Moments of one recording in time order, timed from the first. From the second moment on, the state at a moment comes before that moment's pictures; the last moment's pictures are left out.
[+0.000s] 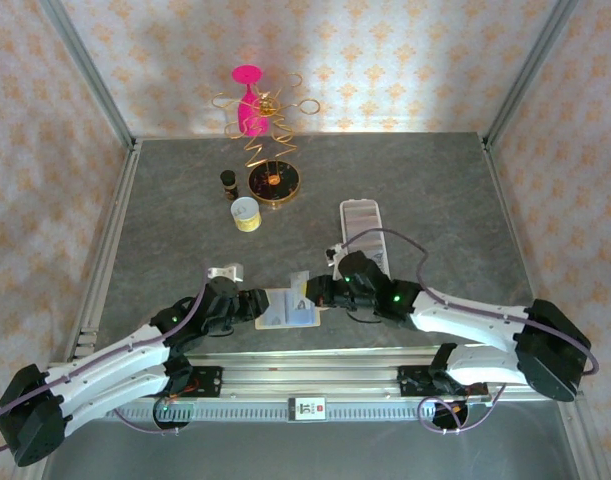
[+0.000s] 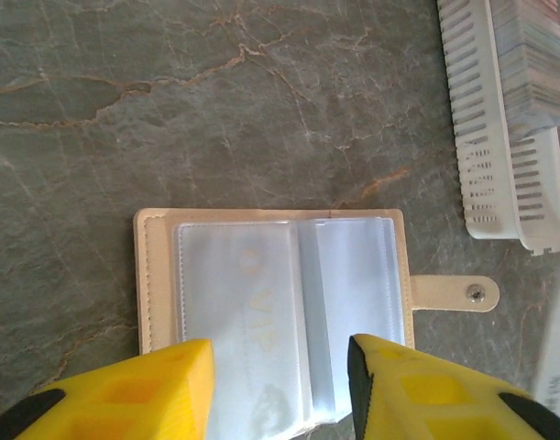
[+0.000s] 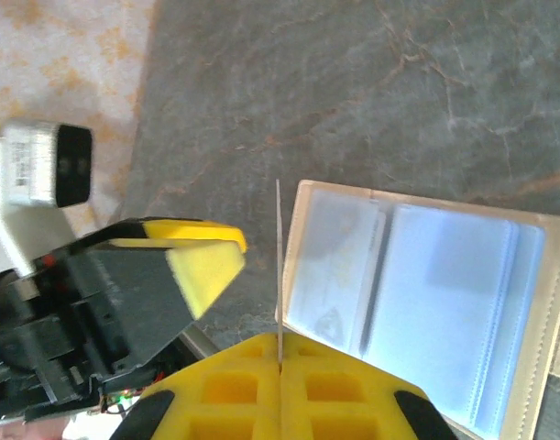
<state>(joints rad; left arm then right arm) -0.75 0.75 0.28 -0.25 -0.06 -0.95 0.98 1.20 0.58 0.05 -0.16 0.99</state>
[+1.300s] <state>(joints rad) -0.75 0.86 0.21 -0.17 -0.03 -0.96 1.04 1.52 0.53 0.33 -0.07 1.14</state>
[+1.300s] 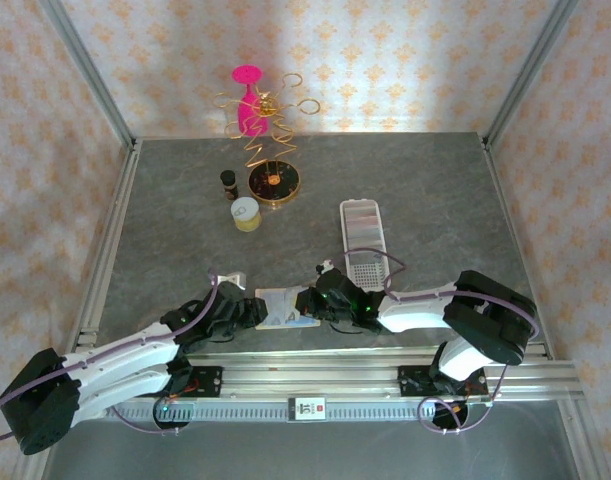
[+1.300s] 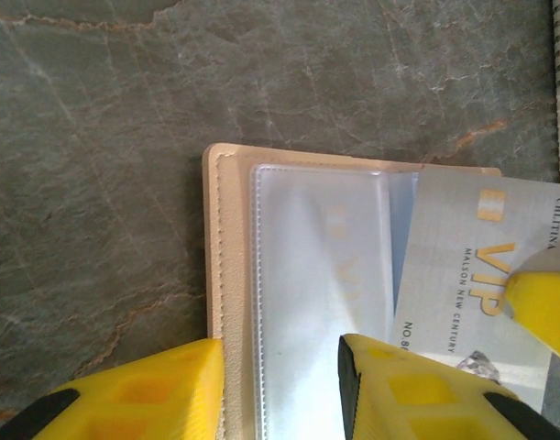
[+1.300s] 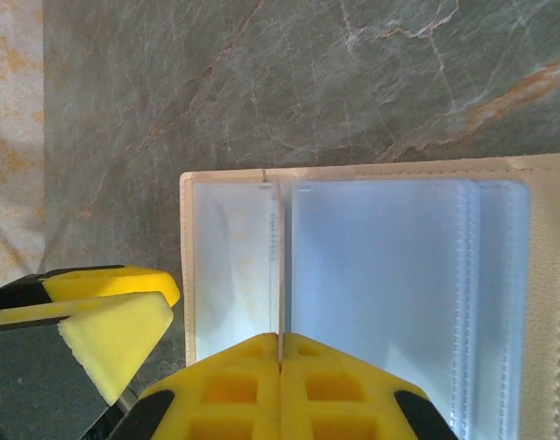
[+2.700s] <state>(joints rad) -0.75 0.91 0.18 -0.12 -0.03 -0.96 1.07 1.56 0.54 0.37 -0.05 1.20</state>
